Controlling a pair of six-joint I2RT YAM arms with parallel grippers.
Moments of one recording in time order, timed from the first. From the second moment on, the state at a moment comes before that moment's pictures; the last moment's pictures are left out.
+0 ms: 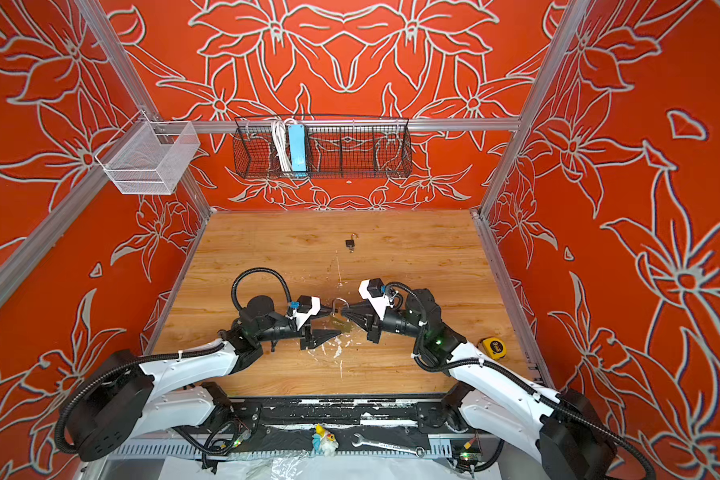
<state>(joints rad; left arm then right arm) -0.63 1.22 0.36 0.73 0.73 0.06 0.67 0.95 0.46 0.41 -0.63 0.14</state>
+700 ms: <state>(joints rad) -0.62 1.27 0.39 0.77 0.78 -0.07 0.67 0.97 0.45 0.44 -0.53 0.16</state>
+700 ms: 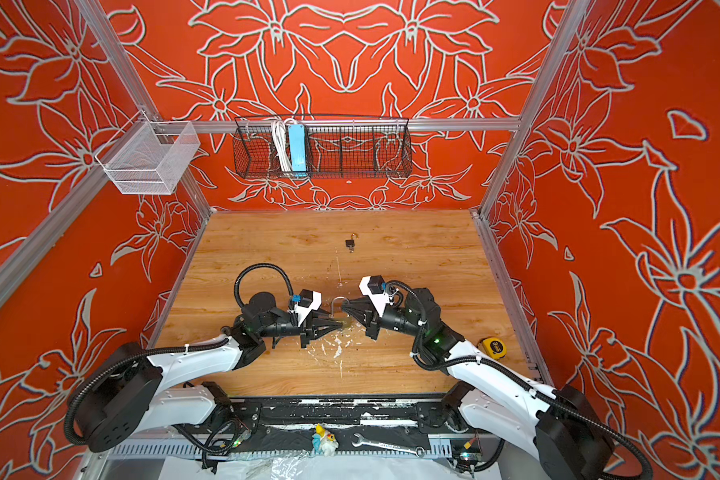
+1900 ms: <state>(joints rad) -0.67 1.13 0.44 0.50 0.04 -0.89 1.00 1.19 0.55 0.32 0.22 0.01</state>
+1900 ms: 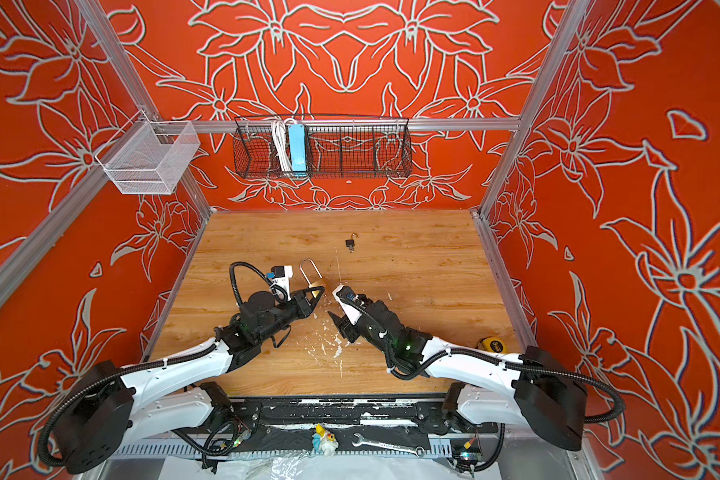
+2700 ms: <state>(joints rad) -0.74 1.15 0.44 0.49 -0.01 -0.89 1.02 1.30 0.63 0.27 0.27 0.01</state>
